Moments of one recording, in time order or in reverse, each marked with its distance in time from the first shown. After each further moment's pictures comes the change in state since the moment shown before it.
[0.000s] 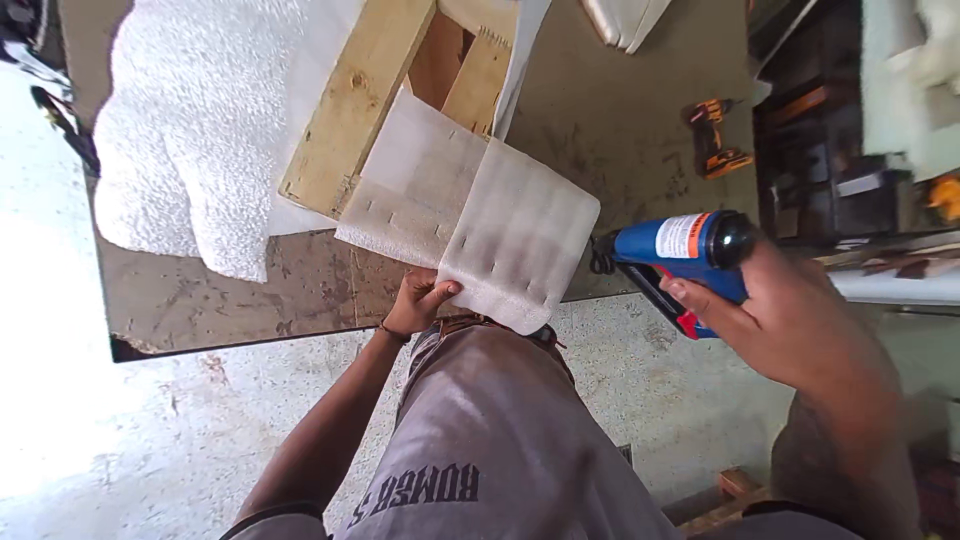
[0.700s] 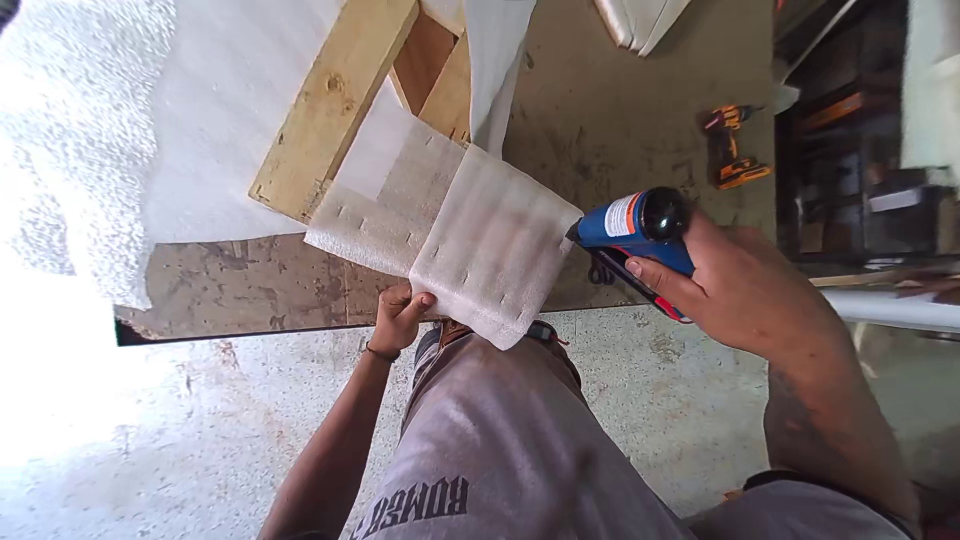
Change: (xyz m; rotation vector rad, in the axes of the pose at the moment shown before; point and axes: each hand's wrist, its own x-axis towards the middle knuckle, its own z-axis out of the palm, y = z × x) left_hand -0.023 -0.005 0.019 -0.027 0.207 -0.059; right_hand 0.059 0.030 0.003 -0.053 -0.093 -0.146
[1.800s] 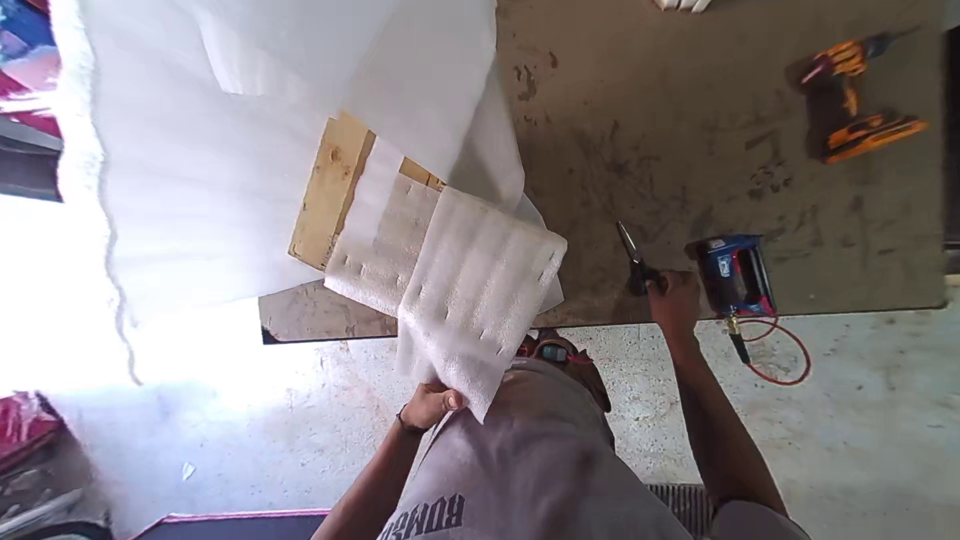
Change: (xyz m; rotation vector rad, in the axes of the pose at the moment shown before) left_hand -0.052 0.083 0.074 -0.309 -0.186 -0.378; right_hand 0.008 0.239 0.349 0.281 0.160 0.731
